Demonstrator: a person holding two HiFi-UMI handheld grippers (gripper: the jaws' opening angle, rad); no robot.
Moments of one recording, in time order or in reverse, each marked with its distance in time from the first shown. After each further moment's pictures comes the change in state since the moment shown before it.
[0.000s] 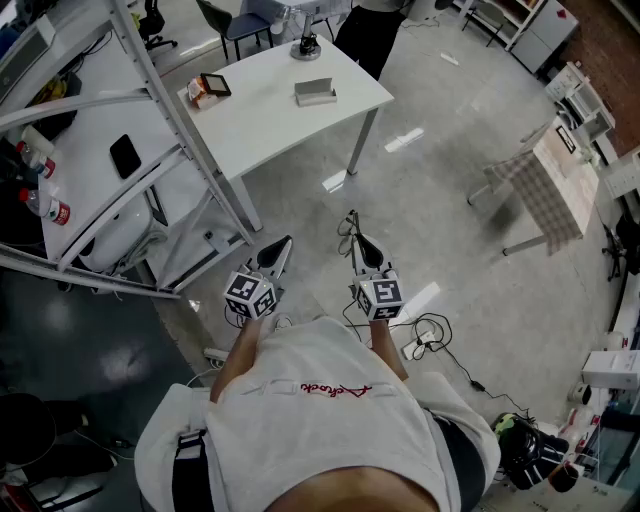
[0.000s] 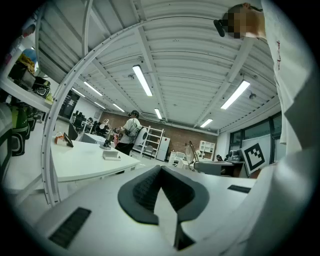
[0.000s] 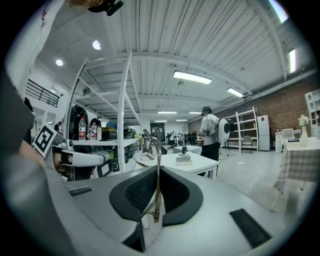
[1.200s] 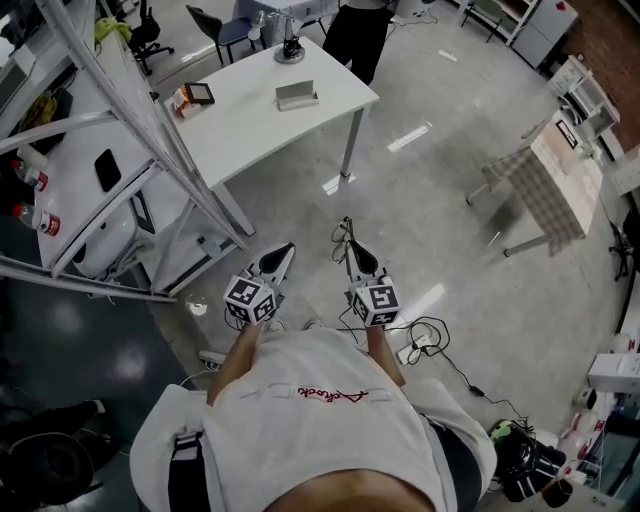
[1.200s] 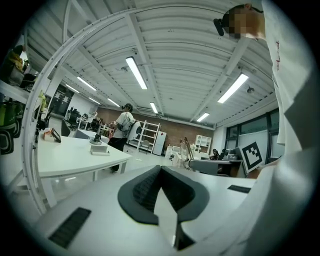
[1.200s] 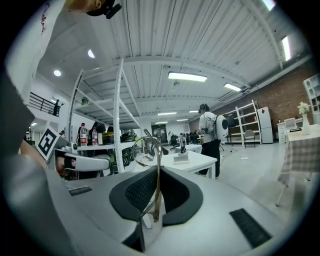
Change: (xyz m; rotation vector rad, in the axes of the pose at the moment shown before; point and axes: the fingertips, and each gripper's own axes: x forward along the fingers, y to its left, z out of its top) left arm 0.055 -0.059 -0.021 0.024 0.074 -0.029; right arm -0.024 -0.057 -0.018 0.104 -0.032 0.046
